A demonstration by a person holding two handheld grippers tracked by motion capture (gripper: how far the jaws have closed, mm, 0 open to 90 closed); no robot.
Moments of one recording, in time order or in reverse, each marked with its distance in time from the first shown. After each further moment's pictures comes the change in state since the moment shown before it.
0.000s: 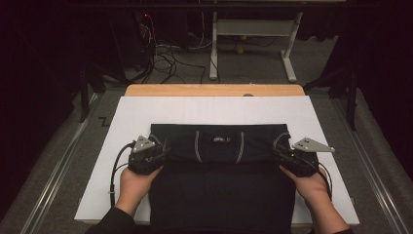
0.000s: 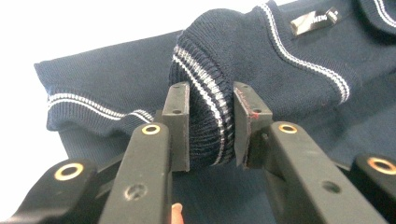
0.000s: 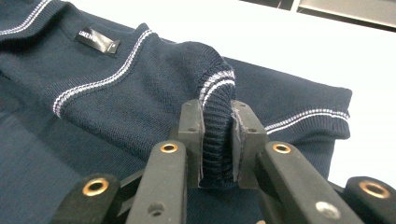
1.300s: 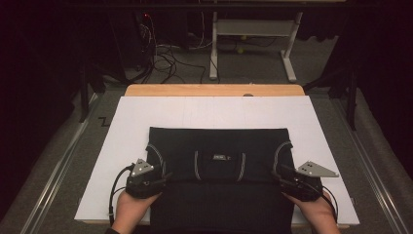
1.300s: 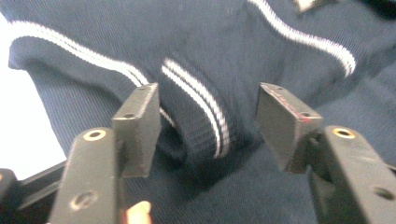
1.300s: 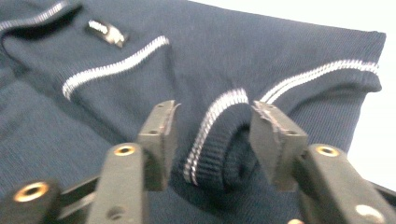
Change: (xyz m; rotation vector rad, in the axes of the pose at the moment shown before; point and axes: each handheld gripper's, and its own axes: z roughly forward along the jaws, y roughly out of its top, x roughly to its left) left arm -0.012 -0.045 -0.010 0.036 -0.033 -0.017; right arm 0.015 -0.049 -0.021 0.023 0.047 0.010
